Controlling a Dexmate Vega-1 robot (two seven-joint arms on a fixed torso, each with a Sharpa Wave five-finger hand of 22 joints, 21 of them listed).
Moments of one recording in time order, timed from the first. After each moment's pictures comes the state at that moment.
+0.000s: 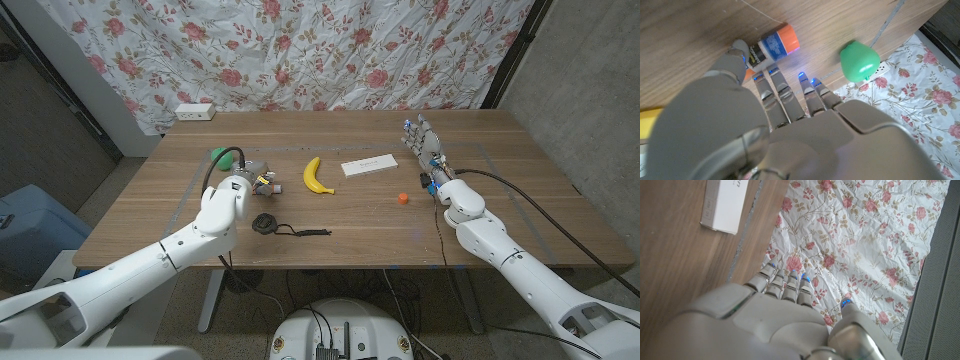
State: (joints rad) left arm 0.78 0.82 0.77 -1.93 0.91 0.78 -0.30; left_hand 0.89 -0.06 0.48 -0.17 0.18 0.97 -0.22 0.26 0.18 1.01 -0.22 0.19 0.17 0.42 -0.05 0.18 0.16 0.18 -0.04 0.19 0.16; right arm -0.87 -0.50 -0.40 -1.37 0.54 0.33 -0.07; right_hand 0.08 0.09 0.31 0.07 0.24 0.23 -0.07 0.19 0.17 0.21 -0.01 0.19 0.18 0.08 -0.03 0.20 0.21 0.25 -0.03 0.18 0.16
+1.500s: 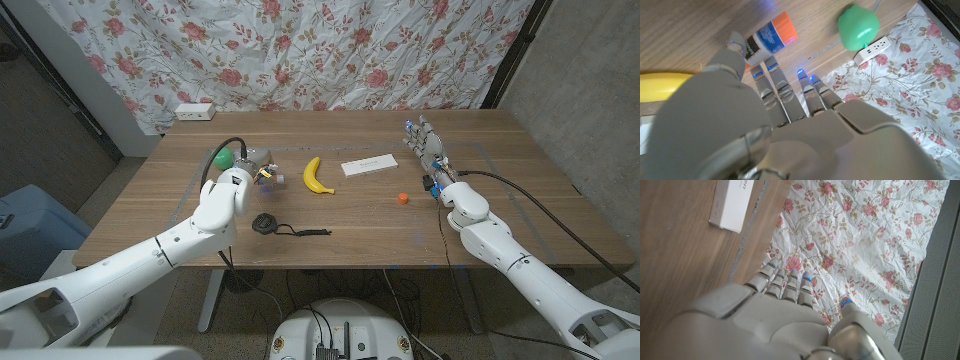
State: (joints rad) left arm 0.76 0.86 0.77 -2.00 0.94 0.78 -0.26; left_hand 0.94 -0.05 0.43 -0.17 0.17 1.04 -0.19 0.25 0.18 1.14 -0.18 0.20 0.18 0.47 -0.05 0.18 0.16 0.24 -0.04 0.19 0.16; right arm -0.91 -0.54 -0.39 -1.44 0.52 0.32 -0.09; right_hand 0.08 0.09 0.32 0.07 0.24 0.25 -0.09 0.19 0.17 0.22 -0.01 0.19 0.18 0.08 -0.04 0.20 0.21 0.25 -0.03 0.18 0.16
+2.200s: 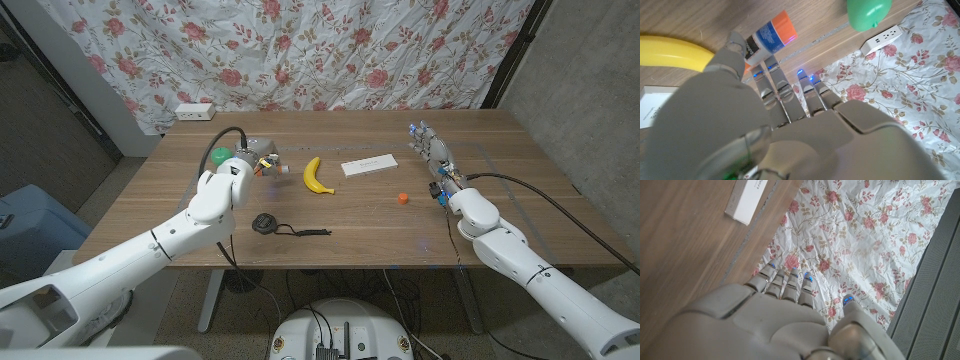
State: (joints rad) left arm 0.76 0.85 0.71 -2.03 0.90 0.73 -0.25; left_hand 0.94 -0.05 0.42 -0.17 0.17 1.04 -0.19 0.24 0.18 1.14 -0.18 0.19 0.18 0.47 -0.05 0.18 0.16 0.22 -0.04 0.18 0.16; right arm -1.00 -0.62 -0.37 -1.56 0.41 0.30 -0.18; right_hand 0.11 0.08 0.32 0.03 0.24 0.25 -0.12 0.19 0.17 0.23 -0.03 0.19 0.18 0.08 -0.04 0.20 0.20 0.23 -0.03 0.18 0.16
